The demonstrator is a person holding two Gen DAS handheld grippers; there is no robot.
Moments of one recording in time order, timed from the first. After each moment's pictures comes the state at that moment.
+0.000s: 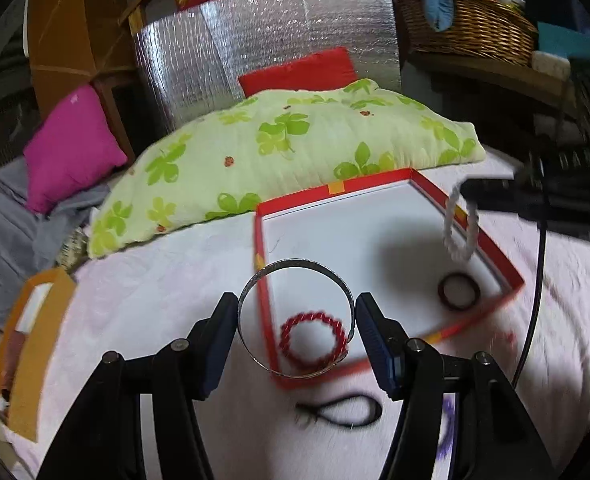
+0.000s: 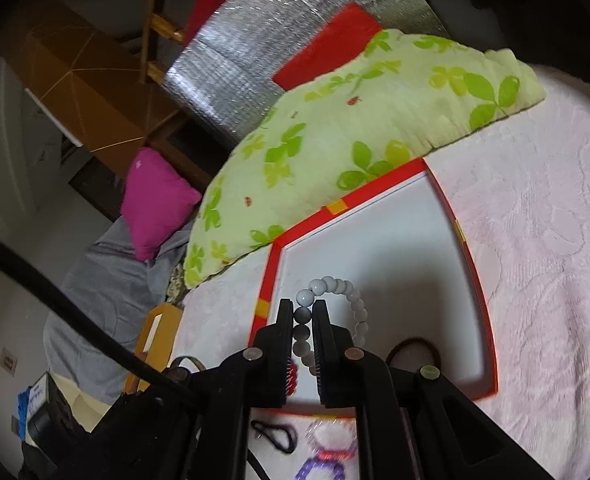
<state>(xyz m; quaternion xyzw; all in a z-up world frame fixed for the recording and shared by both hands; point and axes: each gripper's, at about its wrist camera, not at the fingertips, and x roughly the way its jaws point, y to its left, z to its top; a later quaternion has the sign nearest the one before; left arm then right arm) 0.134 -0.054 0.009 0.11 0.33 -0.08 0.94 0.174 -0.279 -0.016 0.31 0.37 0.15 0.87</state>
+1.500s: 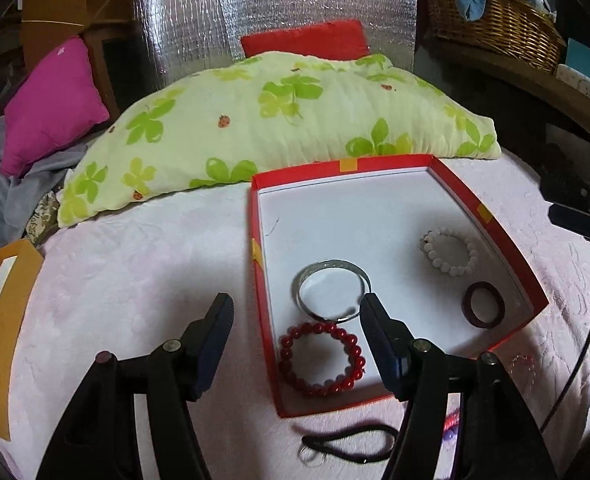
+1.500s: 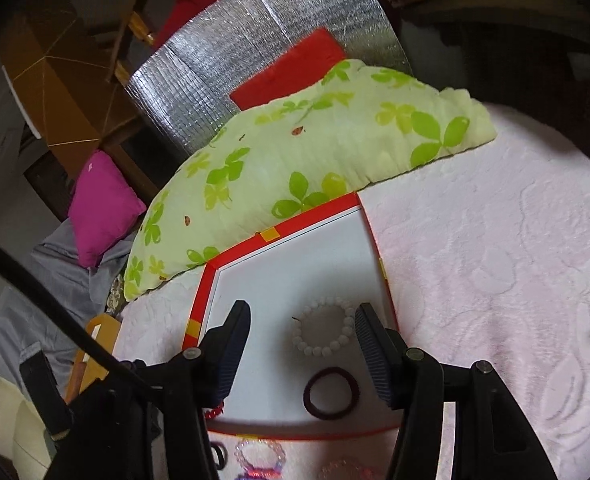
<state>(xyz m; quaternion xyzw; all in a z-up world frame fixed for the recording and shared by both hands) 0.176 -0.031 -0.021 0.07 0.38 -0.09 0.92 0.164 -0.303 -0.006 0.24 0.35 0.05 0.90</state>
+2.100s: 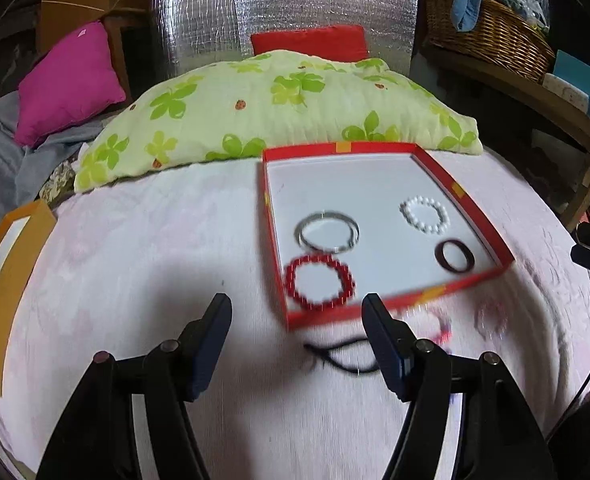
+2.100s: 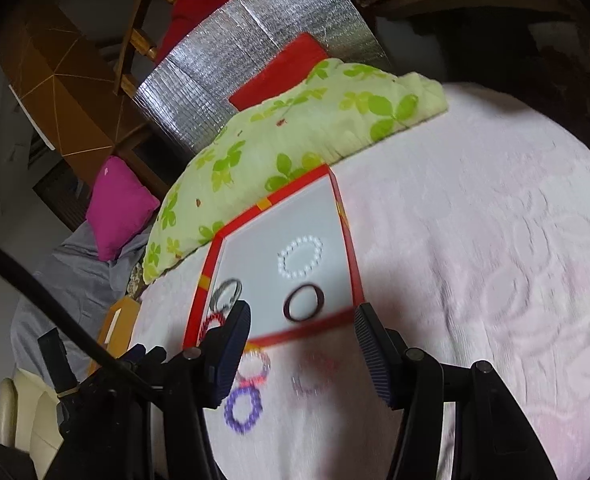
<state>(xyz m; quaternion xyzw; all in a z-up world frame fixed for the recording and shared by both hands) 0.104 -0.004 -0.022 0.04 0.39 -0.10 0.92 0.058 -0.336 -0.015 0.28 0.36 0.06 0.89</state>
